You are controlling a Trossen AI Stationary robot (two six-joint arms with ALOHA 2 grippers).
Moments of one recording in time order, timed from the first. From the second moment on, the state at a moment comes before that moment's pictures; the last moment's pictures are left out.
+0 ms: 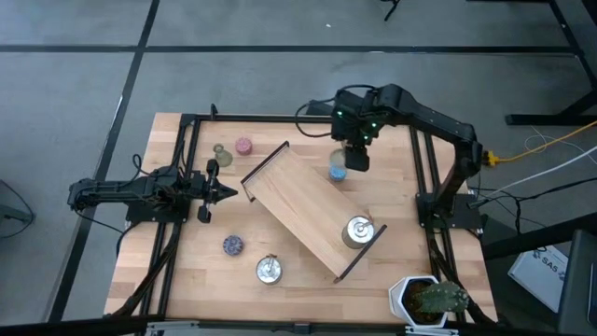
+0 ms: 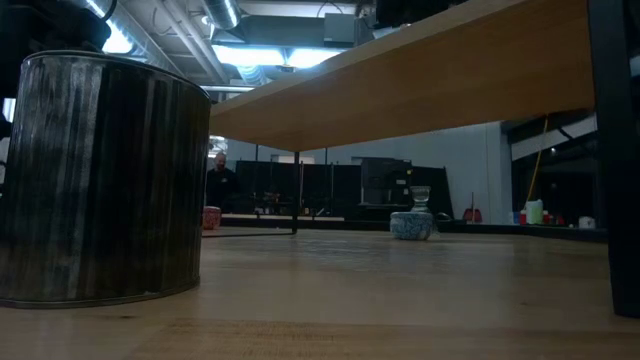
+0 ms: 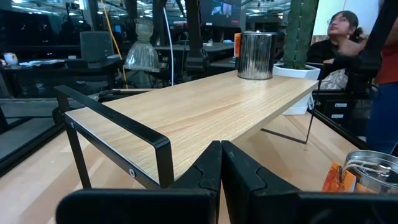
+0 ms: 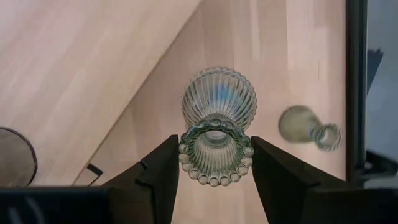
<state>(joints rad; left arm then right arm) 0.07 0.04 0.01 0.03 0.07 -0.01 -0.29 1.77 2.01 -1.57 -0.05 -0.21</state>
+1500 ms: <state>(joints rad) 0.07 0.04 0.01 0.03 0.07 -0.01 -0.10 1.93 2.32 -1.57 -0.08 -0.27</state>
